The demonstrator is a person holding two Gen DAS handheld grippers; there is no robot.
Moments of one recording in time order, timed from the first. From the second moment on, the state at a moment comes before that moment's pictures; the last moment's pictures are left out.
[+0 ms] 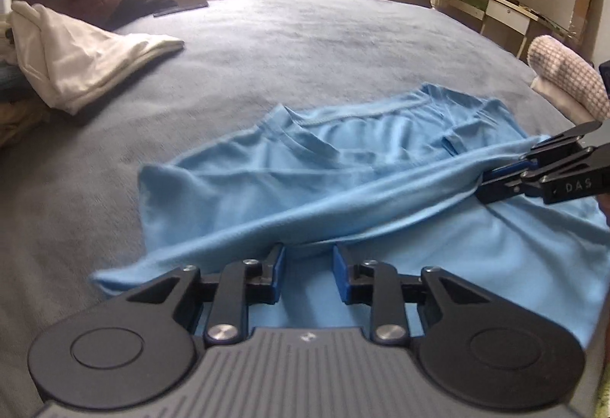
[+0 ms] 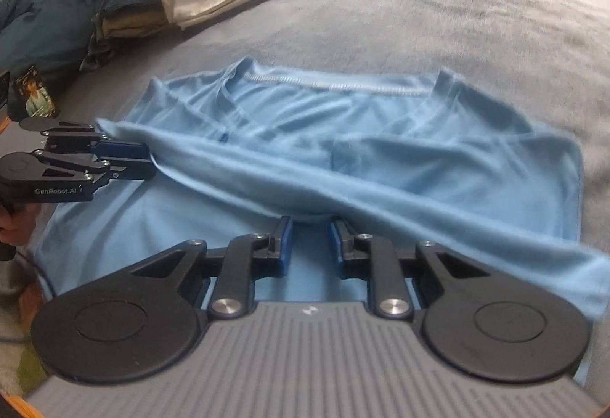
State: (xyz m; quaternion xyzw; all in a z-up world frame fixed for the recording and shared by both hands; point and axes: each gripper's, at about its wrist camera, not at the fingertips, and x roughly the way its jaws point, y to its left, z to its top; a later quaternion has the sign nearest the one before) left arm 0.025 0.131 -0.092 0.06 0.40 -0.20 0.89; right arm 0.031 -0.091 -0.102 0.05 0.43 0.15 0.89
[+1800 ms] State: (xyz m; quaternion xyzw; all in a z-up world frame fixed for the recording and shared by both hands) left arm 0.018 0.260 -0.078 -0.14 0.40 -0.07 0.90; right arm 0.101 0.023 -0.084 0.04 0.44 0.41 0.80
